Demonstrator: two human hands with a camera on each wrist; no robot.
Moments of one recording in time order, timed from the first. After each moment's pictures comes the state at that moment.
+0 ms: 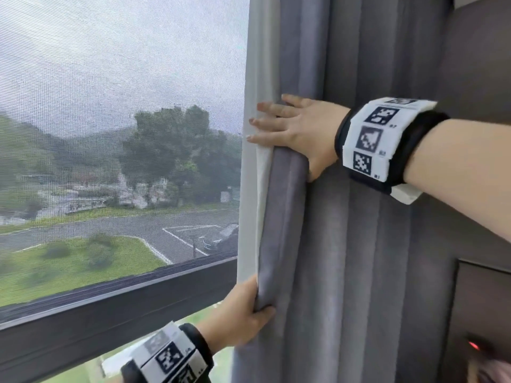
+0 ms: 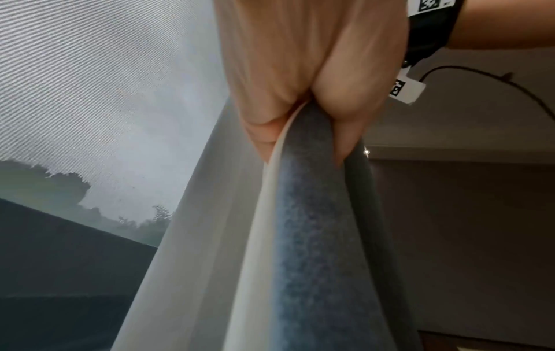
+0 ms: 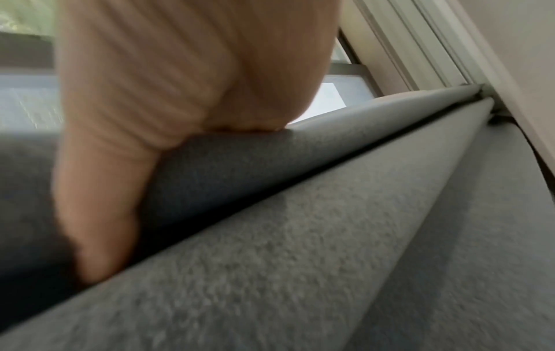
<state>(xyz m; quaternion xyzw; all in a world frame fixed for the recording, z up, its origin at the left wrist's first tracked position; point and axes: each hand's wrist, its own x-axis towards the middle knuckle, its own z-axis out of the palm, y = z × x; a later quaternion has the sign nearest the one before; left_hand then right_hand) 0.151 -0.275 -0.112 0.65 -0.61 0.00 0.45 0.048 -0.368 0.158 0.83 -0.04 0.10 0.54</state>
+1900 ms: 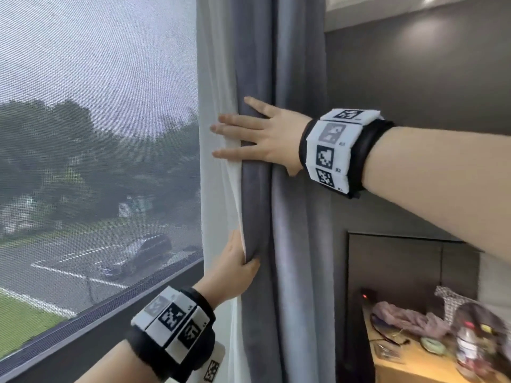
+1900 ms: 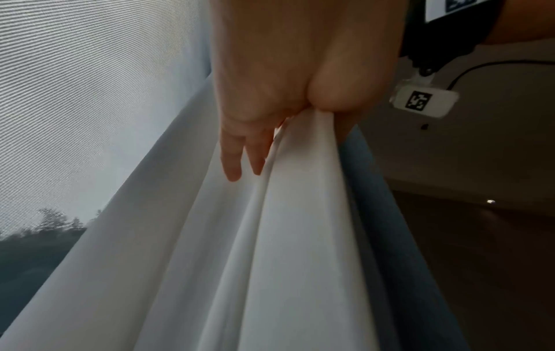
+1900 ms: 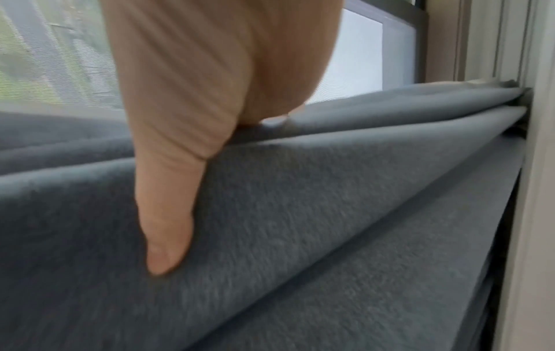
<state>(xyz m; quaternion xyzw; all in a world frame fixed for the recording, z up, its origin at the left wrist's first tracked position) 0.166 -0.394 -0.067 0.51 -0.71 -0.01 0.49 0.033 -0.423 0.136 0.75 -0.13 0.02 0.64</state>
